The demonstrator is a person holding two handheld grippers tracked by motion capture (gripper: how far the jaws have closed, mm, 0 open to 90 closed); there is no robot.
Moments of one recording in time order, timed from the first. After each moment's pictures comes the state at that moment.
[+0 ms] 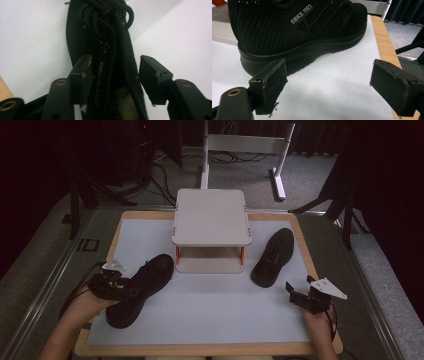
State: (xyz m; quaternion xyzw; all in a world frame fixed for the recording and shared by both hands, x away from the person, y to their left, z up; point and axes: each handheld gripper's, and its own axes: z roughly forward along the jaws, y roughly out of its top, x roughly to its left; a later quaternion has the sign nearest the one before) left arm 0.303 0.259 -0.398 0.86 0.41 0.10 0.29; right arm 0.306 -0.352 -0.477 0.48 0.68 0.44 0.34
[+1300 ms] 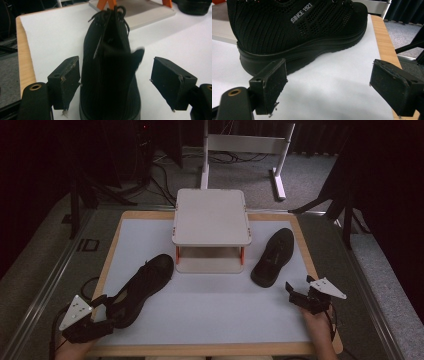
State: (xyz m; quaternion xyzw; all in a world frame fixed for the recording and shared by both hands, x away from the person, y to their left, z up) left arm 0.199 0.292 -0.443 0.74 0.42 0.26 0.45; right arm 0.307 -0.351 -0.477 0.48 0.68 0.43 0.34
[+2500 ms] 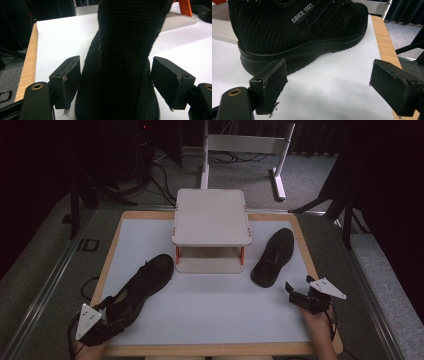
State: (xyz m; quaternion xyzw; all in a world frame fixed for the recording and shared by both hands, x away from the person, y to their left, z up) left arm 0.203 0.275 -0.489 0.68 0.44 0.34 0.48; right arm 0.306 -0.351 -0.477 0.48 0.68 0.43 0.34
